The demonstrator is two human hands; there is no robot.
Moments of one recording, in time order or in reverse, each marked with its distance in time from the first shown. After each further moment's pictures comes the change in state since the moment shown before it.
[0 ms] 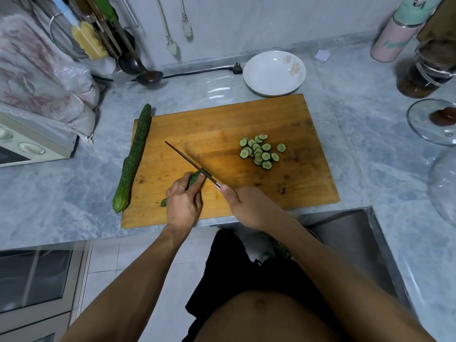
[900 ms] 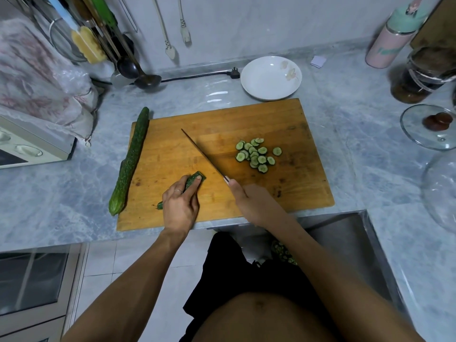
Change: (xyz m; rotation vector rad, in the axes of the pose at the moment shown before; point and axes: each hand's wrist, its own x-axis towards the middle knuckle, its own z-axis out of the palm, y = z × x) left_hand -0.003 0.002 0.004 -0.017 0.075 -0.017; right_hand -0.004 0.008 -0.017 0.063 0.067 0.101
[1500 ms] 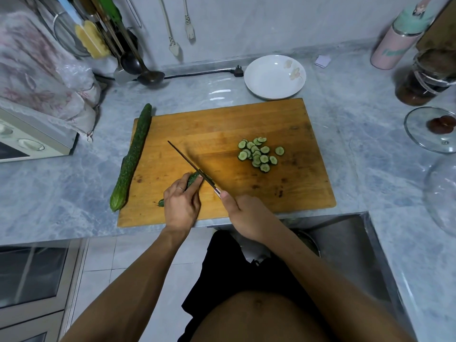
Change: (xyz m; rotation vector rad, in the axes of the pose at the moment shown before) left_hand -0.002 0.002 0.001 0.007 0.030 0.006; right_hand -0.016 -0.009 0.019 -0.006 -0.061 -0.024
